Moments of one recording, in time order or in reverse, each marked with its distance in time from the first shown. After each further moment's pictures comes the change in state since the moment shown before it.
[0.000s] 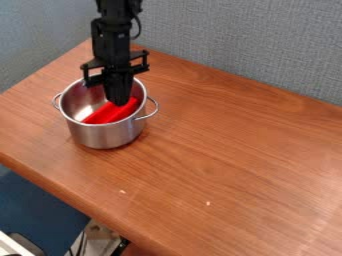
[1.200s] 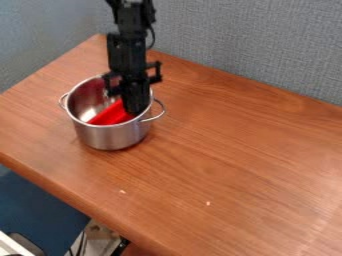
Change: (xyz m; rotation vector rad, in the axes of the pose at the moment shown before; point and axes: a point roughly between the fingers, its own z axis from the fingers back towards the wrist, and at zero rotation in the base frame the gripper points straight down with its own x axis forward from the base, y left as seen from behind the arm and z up) arm -0.025 -0.015 -0.026 0.056 0.174 0.085
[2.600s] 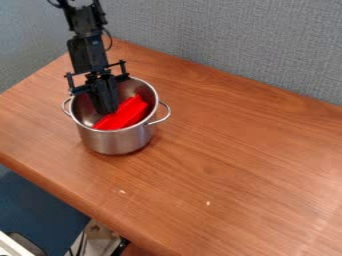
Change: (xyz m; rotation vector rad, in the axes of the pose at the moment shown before) arm 0.045 0.019 -0.006 -0.010 0.255 0.020
